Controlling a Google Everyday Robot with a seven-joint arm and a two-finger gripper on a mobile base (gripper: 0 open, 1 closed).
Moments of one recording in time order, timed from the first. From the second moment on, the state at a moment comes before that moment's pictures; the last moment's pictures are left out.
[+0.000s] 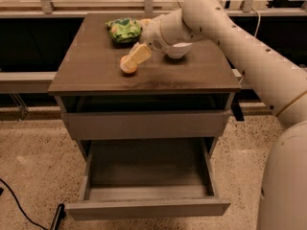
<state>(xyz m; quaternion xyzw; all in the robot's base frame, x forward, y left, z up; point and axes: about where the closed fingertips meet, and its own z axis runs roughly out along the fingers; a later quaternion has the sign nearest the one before) 0.746 0.051 0.894 -0.57 0.65 0.17 0.47</state>
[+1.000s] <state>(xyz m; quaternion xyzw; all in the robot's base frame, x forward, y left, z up) 0.737 0.084 0.841 -0.54 0.67 0.25 0.44</state>
